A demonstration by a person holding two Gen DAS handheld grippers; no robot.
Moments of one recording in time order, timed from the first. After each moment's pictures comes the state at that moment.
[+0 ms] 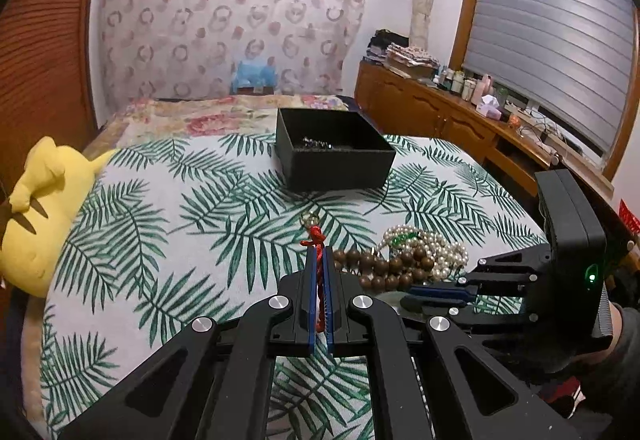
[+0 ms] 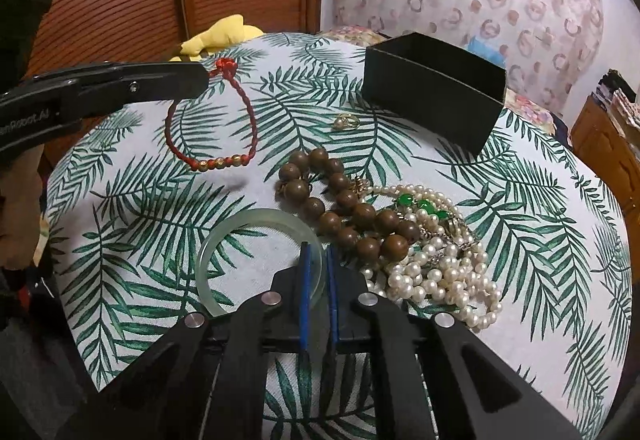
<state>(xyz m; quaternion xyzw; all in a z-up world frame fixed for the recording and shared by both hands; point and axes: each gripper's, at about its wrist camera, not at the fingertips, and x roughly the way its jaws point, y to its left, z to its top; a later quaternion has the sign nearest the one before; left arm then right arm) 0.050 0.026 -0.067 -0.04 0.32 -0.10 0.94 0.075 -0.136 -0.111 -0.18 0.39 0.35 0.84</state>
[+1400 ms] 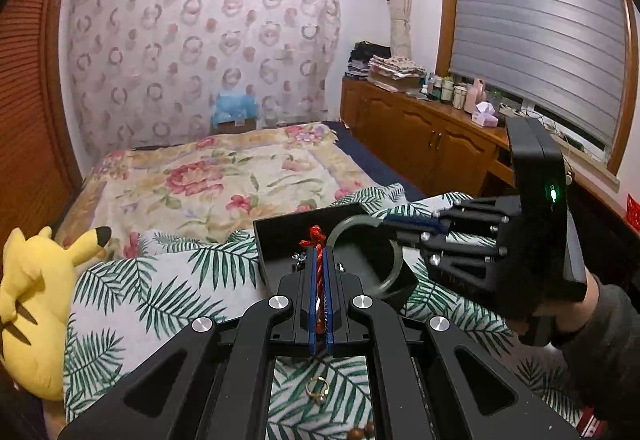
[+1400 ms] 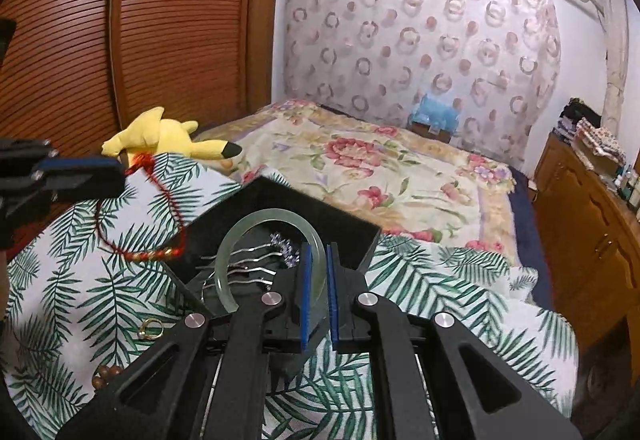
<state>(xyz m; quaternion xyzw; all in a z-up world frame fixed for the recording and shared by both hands) 0.190 0.005 -0.016 0.01 0.29 -0.13 0.95 0.263 -0.157 -0.049 -0.14 0.29 0.31 0.90</state>
